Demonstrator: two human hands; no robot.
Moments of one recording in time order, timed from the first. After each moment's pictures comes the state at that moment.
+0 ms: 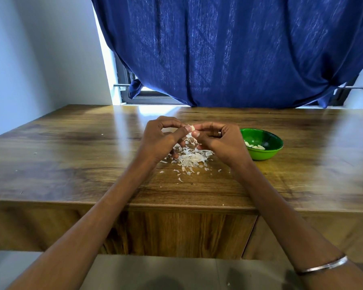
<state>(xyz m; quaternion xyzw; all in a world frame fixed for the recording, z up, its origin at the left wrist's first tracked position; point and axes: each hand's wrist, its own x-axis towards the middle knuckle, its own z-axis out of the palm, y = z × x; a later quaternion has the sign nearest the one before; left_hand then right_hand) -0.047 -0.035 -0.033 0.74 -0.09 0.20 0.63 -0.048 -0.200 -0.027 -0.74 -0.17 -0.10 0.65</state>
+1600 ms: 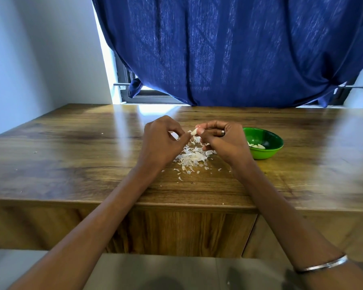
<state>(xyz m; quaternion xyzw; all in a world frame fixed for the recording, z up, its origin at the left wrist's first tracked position) -0.042 -0.035 -0.043 0.83 -0.11 0.34 0.42 -0.041 -0.202 -0.031 -0.75 -0.10 -0.12 0.64</state>
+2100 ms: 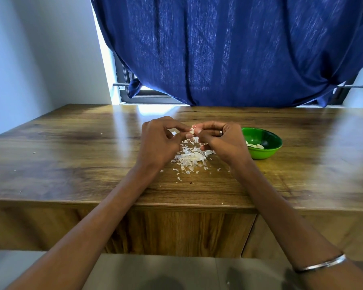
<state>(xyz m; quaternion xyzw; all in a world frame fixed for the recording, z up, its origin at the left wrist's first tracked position) -0.051 -0.038 -0.038 0.81 -0.13 0.33 0.46 -0.041 -0.202 -0.030 -0.75 -0.12 -0.12 0.64</state>
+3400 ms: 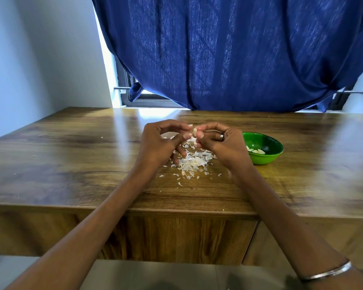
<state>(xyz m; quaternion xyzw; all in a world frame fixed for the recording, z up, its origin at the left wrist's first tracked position) -0.052 -0.037 -0.033 0.74 -0.11 0.23 0.62 -0.045 -0.202 -0.029 -0.69 -0.16 -0.10 0.70</state>
